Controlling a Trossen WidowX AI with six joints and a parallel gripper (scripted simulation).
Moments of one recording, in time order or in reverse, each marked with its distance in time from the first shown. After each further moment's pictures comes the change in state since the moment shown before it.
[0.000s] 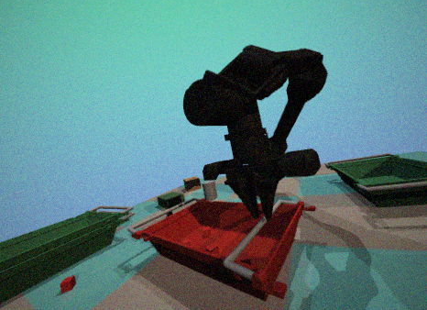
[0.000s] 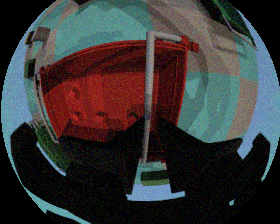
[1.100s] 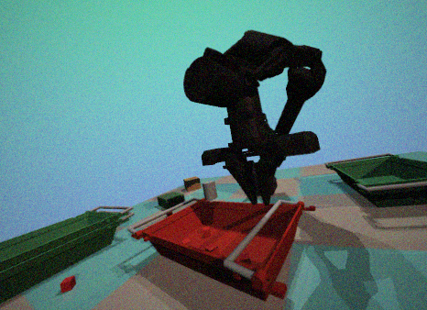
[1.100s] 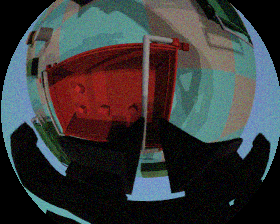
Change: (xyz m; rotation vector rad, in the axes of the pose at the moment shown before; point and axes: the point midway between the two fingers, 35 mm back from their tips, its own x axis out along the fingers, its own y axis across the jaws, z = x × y) arm -0.025 -0.003 -0.003 0.006 0.039 0.006
